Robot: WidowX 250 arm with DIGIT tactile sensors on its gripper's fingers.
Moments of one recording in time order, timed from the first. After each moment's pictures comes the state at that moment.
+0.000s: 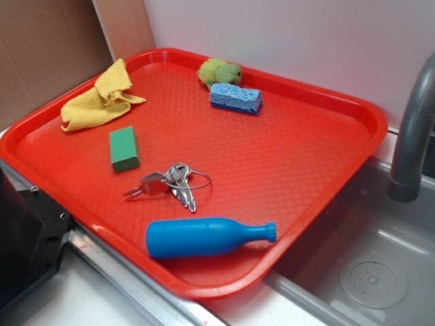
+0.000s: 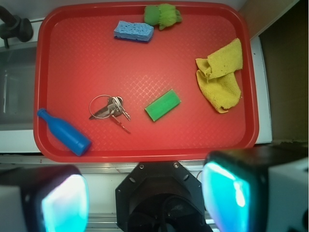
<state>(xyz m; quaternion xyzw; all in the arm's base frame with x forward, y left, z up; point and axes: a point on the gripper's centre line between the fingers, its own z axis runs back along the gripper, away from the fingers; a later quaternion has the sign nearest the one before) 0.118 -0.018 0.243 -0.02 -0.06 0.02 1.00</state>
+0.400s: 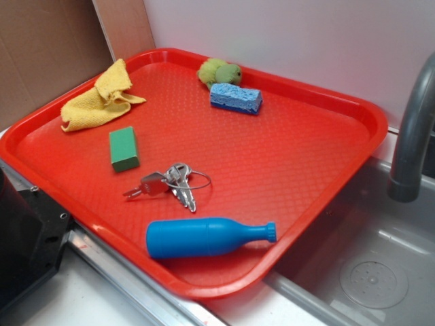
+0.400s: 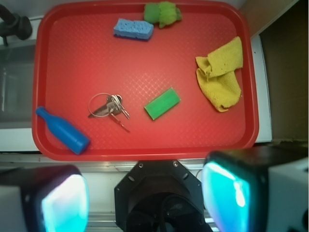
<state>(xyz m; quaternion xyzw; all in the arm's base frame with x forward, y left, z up) 0.119 -0.016 0.238 -0.01 -0.05 0.02 1.00</state>
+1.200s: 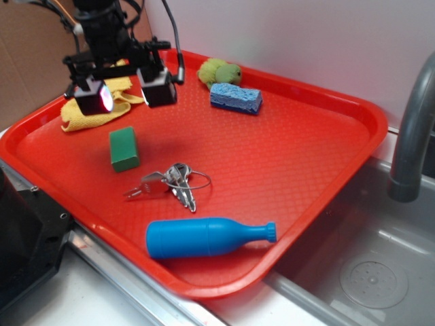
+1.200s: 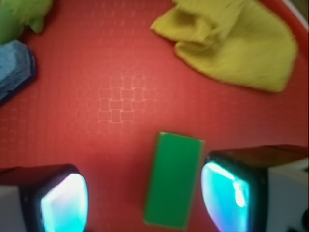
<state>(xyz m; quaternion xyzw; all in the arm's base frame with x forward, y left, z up) 0.205 0.024 0.059 -0.02 -0.03 0.39 0.92</state>
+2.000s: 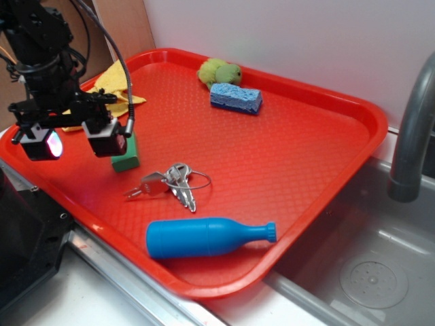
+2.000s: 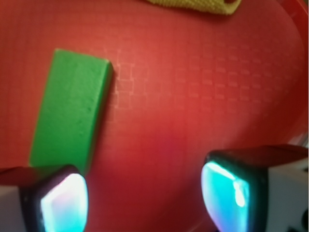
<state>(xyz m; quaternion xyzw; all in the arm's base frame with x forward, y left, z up) 0.138 0.029 0.043 -0.01 -0.01 0.36 0.93</state>
